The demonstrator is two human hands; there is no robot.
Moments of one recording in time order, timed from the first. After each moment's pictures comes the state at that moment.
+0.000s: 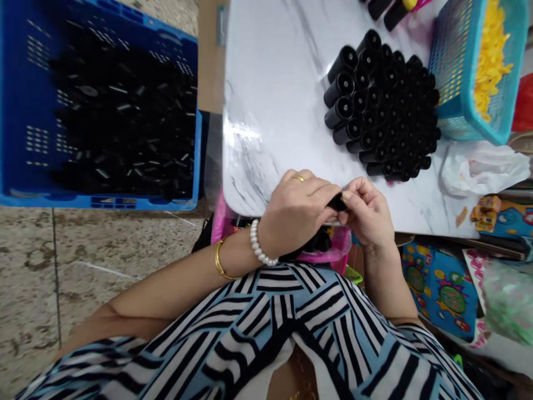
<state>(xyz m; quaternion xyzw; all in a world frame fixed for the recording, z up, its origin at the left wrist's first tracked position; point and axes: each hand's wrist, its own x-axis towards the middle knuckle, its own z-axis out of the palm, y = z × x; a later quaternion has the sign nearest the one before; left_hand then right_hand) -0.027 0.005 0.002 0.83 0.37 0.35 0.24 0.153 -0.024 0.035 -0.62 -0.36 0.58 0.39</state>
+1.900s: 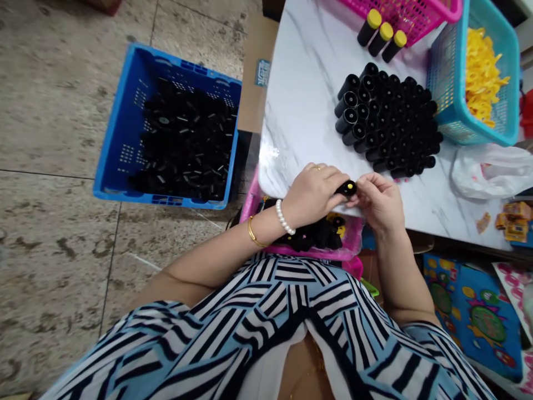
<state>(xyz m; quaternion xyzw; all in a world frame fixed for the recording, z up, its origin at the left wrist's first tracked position) -0.025 0.008 -0.004 0.85 0.35 0.32 0.21 0.163 -0.023 0.031 -0.61 -0.39 0.53 0.44</state>
